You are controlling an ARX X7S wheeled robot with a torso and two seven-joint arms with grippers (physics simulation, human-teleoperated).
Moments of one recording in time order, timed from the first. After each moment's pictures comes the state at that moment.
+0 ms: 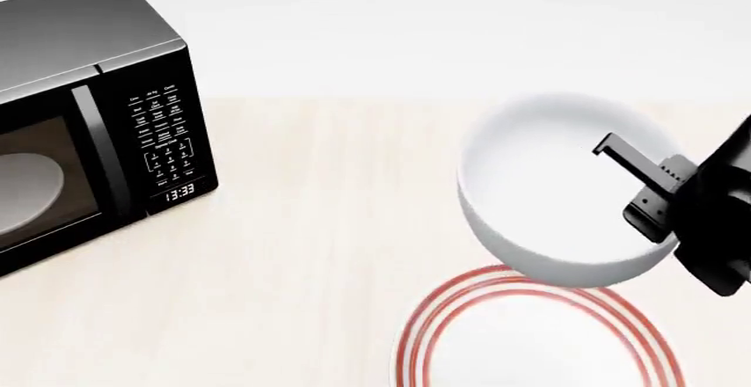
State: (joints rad) left arm 0.04 -0.28 -0.27 0.37 -0.29 -0.33 -0.35; right arm 1.58 0.79 -1.40 0.59 2.57 0.53 1.10
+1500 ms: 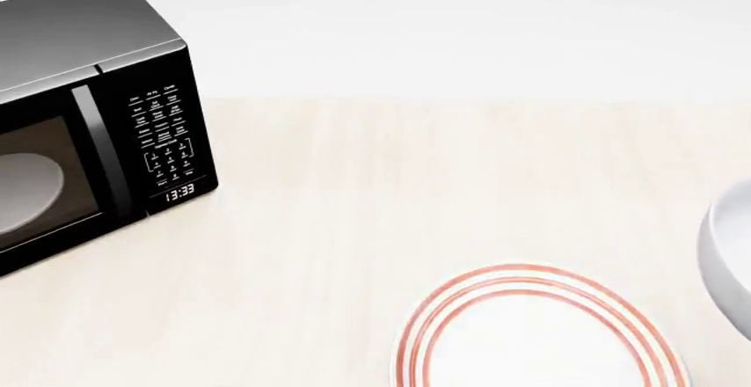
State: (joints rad) left arm 0.05 -0.30 -0.19 0.35 -0.27 -0.31 -0.36; right arm 1.47 1.02 -1.38 0.95 2.66 0.59 1.04
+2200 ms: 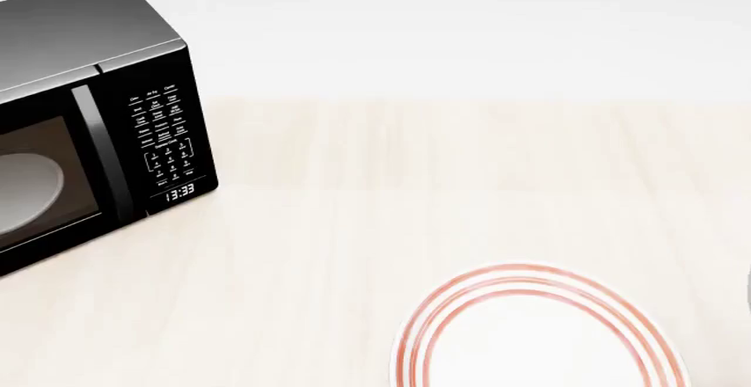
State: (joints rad) left arm 0.05 -0.30 -0.17 0.34 -0.27 -0.30 -0.37; right arm 1.38 1.10 -1.37 0.89 2.62 0.50 0.97
